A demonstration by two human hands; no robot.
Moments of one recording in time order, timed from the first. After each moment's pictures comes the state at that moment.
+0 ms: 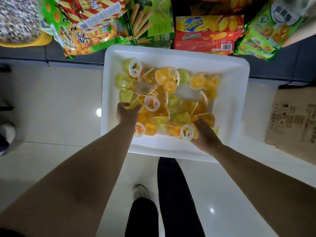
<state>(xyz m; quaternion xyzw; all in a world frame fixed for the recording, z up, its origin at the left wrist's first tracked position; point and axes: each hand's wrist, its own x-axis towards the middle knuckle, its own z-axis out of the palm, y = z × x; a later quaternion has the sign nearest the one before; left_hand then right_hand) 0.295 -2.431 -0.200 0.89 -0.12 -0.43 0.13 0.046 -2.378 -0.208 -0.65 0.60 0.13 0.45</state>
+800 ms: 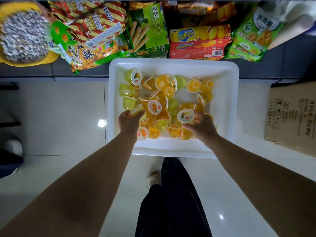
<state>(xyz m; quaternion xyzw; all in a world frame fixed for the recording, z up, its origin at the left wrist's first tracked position) 0.303 -2.421 -0.171 0.84 -0.10 -0.49 0.20 0.077 -2.405 -0.167 -0.40 0.73 -0.09 0.54</state>
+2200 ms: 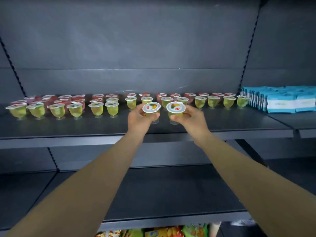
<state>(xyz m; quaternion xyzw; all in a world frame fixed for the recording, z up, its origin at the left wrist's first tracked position) 0.163 -2.607 0.550 0.48 -0.51 -0.37 0.60 0.008 -2.590 0.546 -0.56 0.48 -0.59 0.33</state>
